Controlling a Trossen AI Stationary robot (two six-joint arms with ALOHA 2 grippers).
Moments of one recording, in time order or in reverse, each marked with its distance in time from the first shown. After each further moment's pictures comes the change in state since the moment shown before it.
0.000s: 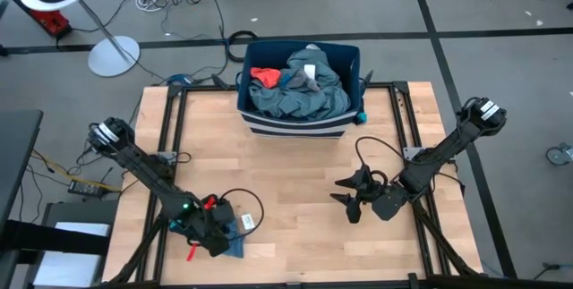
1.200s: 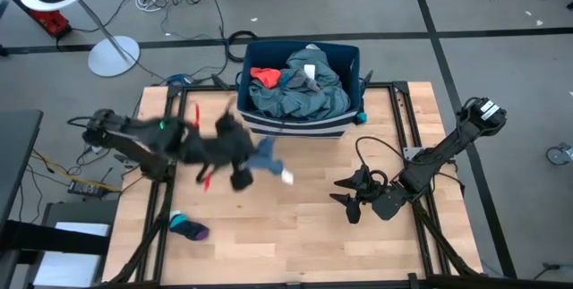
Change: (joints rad) left arm 0.464 -0.105 0.900 -0.615 -0.302 0.714; right arm 0.000 0.000 0.000 0.023 0.000 0.000
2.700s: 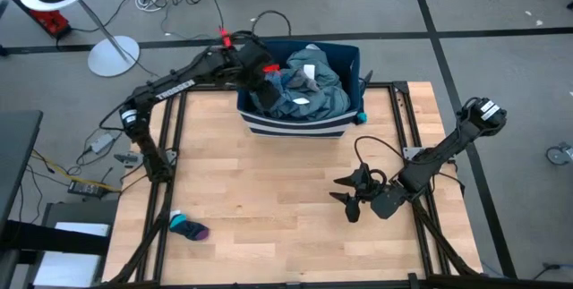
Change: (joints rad) left arm 0.766 0.321 0.214 -0.058 0.378 0.257; right arm -0.015 0.000 0.000 -0.017 0.000 -0.053
